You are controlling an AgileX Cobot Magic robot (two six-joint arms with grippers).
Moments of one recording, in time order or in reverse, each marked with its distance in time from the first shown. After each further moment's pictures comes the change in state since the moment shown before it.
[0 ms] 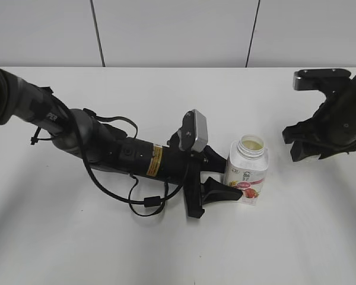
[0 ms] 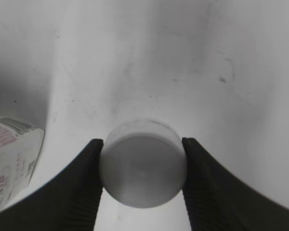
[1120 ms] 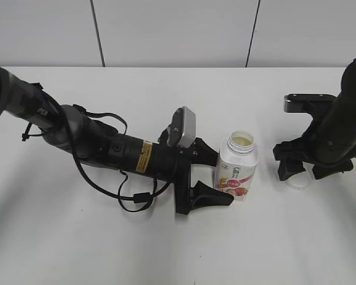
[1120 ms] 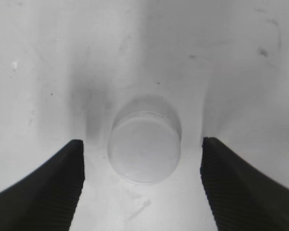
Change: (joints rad) left arm 0.049 0.000 0.000 0.069 -0.062 -0.019; right arm 0.000 0.132 0.000 0.044 -0.021 0.024
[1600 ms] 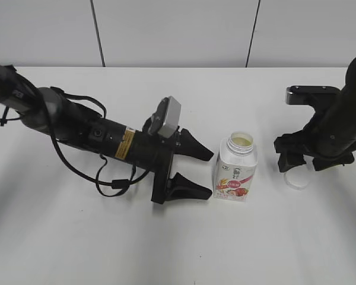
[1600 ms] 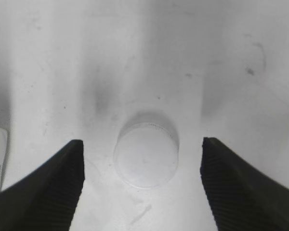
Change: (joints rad) left arm 0.074 -0.055 0.000 0.186 -0.034 -0.074; right arm 0.000 -0.026 0.000 -0.002 -0.016 0.001
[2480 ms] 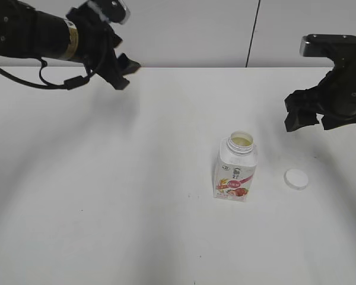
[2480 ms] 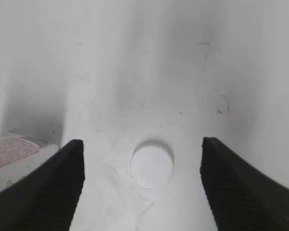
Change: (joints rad) left arm 0.110 -0.434 0.000 0.193 0.784 -0.375; right arm 0.000 -0.168 -0.076 -0.009 0.075 -0.017
